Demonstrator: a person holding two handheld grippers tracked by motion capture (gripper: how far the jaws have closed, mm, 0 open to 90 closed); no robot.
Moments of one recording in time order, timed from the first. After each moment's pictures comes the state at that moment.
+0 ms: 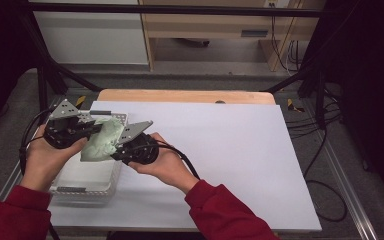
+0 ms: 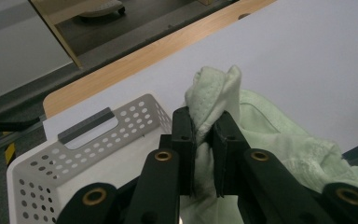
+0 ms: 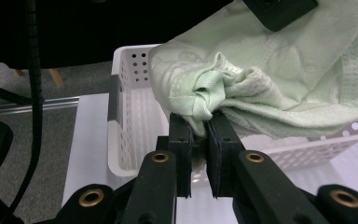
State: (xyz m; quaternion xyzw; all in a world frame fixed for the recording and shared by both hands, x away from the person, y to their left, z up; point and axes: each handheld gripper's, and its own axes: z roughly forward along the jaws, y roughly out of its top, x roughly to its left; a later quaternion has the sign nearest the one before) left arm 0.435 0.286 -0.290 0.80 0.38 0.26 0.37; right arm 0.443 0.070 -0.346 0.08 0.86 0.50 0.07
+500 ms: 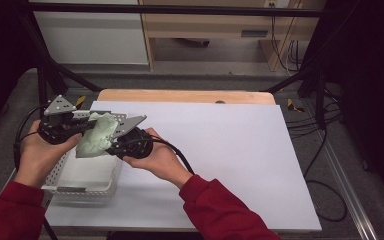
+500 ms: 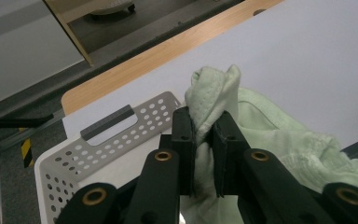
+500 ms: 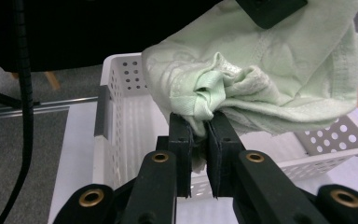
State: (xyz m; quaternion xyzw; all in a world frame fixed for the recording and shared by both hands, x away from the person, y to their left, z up) left arm 0.444 0.298 -0.288 0.81 0.39 0.27 0.36; right arm 0.455 0.085 -0.344 0.08 0.86 0.50 0.07
